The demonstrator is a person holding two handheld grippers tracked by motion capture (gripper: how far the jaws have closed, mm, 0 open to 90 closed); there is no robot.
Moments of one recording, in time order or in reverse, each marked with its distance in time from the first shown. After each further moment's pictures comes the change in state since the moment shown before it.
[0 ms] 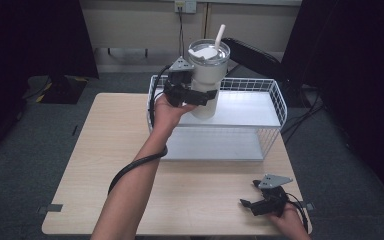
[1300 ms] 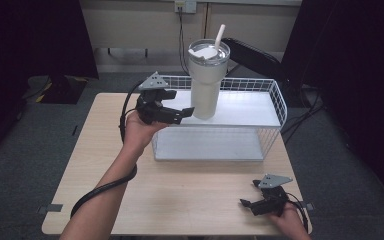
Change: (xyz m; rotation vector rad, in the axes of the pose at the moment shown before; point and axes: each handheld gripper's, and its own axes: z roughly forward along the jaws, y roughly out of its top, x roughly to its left) left arm -0.006 -0.031 -0.074 0.058 -0.031 0.017; right arm 0.000 0.000 0.000 0.001 0.001 0.001
